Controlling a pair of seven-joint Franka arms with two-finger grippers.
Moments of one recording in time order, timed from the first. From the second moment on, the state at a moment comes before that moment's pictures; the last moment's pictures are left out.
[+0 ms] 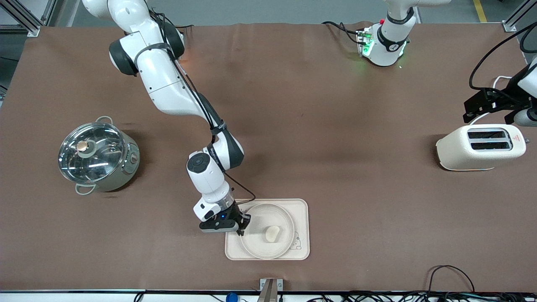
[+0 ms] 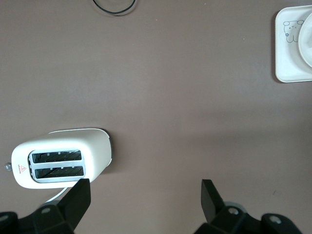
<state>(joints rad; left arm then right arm) -0.09 0.05 0.03 -1.48 0.02 1.59 0.02 0.54 1.18 -0.09 -1.02 0.13 2.79 0.47</state>
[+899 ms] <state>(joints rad) -0.10 0.05 0.02 -1.48 0.02 1.58 0.02 0.55 0.70 0.08 -1.83 0.13 3.11 0.47</state>
